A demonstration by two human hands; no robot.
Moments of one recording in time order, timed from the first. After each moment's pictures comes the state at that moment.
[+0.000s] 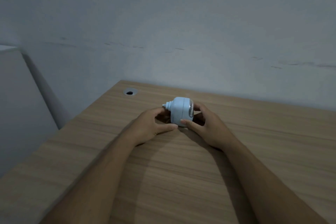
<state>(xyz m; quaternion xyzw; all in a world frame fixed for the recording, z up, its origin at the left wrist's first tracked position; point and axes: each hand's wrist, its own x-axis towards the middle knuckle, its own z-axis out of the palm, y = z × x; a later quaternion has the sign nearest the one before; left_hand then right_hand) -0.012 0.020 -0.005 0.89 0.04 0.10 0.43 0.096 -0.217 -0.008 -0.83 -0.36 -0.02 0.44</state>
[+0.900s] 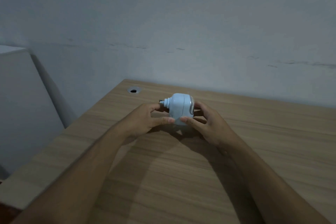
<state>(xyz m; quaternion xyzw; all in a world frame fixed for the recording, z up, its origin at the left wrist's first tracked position) -0.051 0.017 0.031 0.85 0.03 0.04 0.53 0.044 -0.226 0.018 -0.77 -0.35 0.06 0.53</state>
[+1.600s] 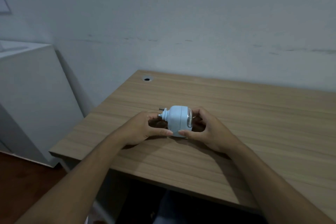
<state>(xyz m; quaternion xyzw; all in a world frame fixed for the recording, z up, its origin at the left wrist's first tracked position) -0.177 0.013 0.012 0.89 0.01 0.03 0.45 -0.057 -0.244 -0.004 -0.80 -0.38 0.07 0.46</state>
